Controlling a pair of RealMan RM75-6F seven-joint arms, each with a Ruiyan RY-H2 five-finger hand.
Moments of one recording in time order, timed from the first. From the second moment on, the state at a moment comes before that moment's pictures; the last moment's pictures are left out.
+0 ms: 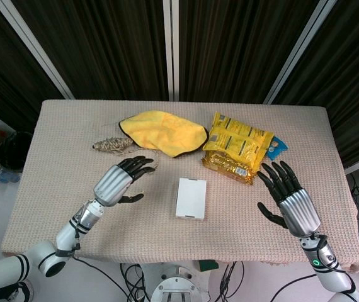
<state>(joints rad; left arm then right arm) -0.57 -1.55 -0.12 -1.41 1.72 1.26 -0.07 0.26 -1.35 0.07 -1.52 -1.89 1.62 -0.02</state>
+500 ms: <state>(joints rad) -0.57 -1.54 -0.07 -1.44 1.70 1.25 -0.04 0.26 -1.34 0.06 -1.50 -1.87 1.65 0.01</state>
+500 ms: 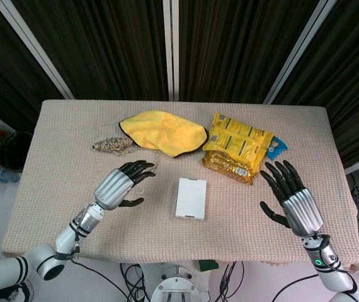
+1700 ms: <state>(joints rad) -0.61 -1.65 -0.05 -1.23 1.49 1.04 0.08 0.25 -1.30 0.06 -1.50 -1.84 1.68 0.03</state>
